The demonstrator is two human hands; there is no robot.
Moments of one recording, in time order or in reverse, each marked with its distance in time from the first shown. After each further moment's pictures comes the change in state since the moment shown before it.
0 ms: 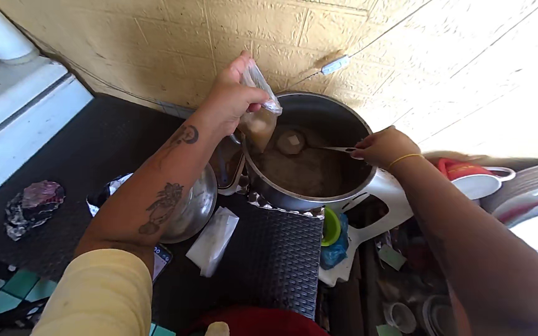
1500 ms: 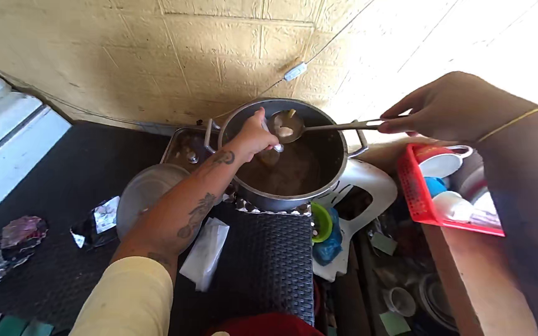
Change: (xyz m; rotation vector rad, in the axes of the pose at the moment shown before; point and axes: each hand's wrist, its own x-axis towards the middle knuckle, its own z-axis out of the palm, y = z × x) left_hand 0.020 -0.058 0.093 0.229 -0.250 -0.199; right_hand -0.088 0.029 -0.110 0.089 0.168 -0.178
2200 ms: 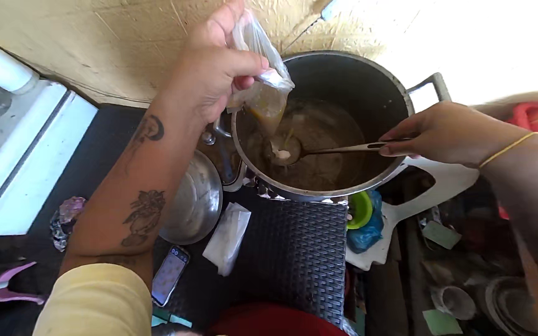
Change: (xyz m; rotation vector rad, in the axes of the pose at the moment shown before) left_hand -0.030 0.048 -0.080 -0.119 0.079 0.240; right_hand 0.053 0.038 0.124 0.111 -0.318 -0.031
